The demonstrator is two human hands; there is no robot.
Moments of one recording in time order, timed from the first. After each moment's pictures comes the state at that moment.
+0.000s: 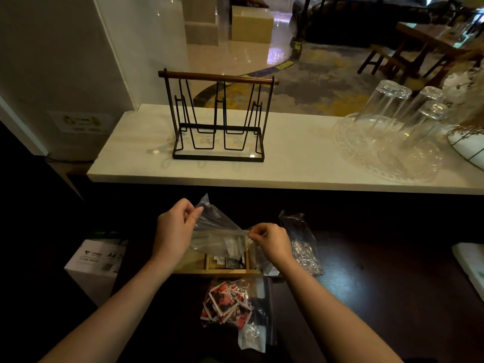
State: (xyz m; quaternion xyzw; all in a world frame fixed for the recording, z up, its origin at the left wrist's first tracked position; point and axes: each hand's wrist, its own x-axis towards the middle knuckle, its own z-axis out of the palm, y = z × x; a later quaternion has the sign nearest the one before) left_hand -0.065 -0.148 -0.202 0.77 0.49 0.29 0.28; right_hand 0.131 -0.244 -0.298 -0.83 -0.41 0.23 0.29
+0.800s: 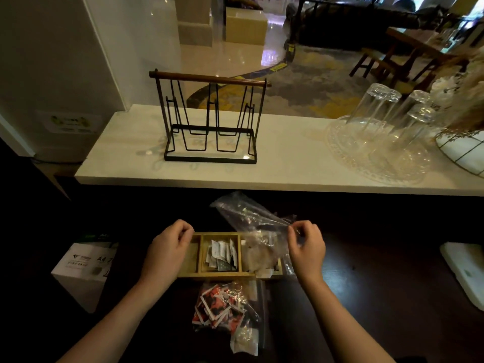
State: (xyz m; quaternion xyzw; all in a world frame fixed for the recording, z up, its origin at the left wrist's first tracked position) left_hand -0.080 -0.161 -0.235 0.80 0.47 0.23 0.30; right_hand 0.163 -0.304 -0.279 -0.81 -0.37 -0.04 0.46
